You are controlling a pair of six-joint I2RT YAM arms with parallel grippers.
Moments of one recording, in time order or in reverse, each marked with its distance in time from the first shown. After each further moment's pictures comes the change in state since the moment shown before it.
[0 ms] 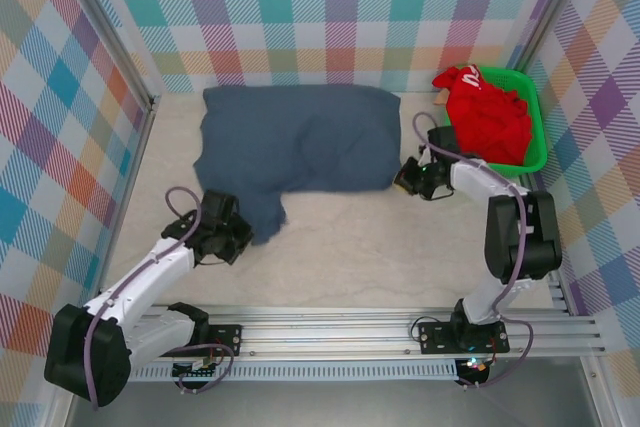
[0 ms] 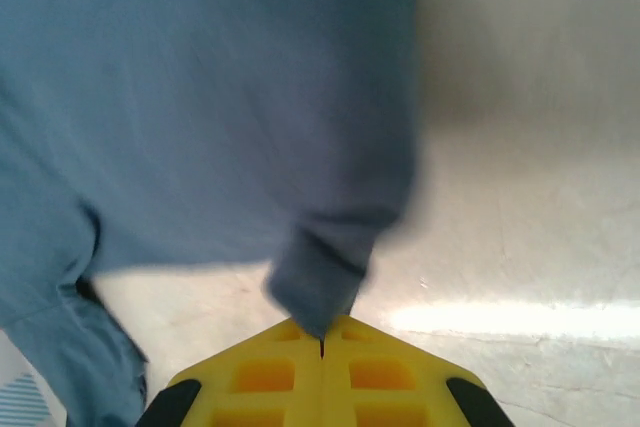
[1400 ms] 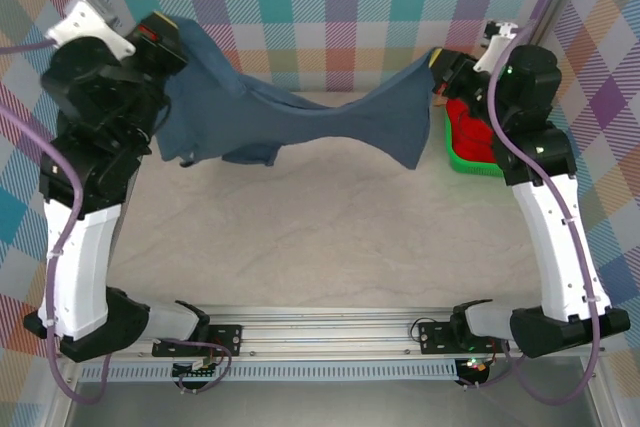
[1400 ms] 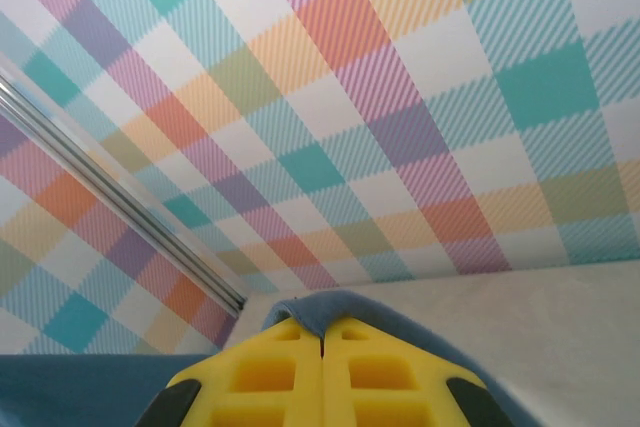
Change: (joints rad) left arm -0.097 0.351 1.737 -0.142 -0.579 0.654; right arm 0.074 -0.443 0.670 -0.029 0.238 -0.136
